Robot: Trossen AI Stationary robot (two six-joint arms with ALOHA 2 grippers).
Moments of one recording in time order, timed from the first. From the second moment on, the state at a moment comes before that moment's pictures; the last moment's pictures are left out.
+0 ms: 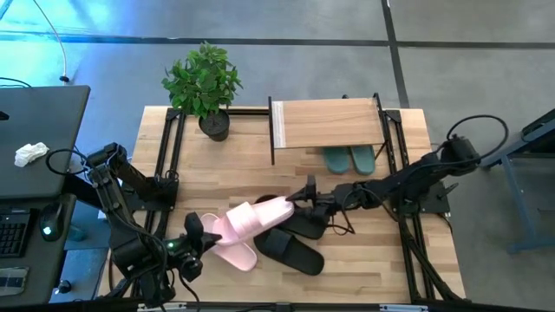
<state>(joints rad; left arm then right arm) -0.94 1.56 1.42 -1.20 -1.03 -0.19 0.28 1.50 0.68 0.62 0.23 -0.88</state>
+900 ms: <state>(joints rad) -0.93 1.56 1.42 -1.20 -0.99 -0.19 0.30 1.64 0.84 0.51 0.49 -0.82</state>
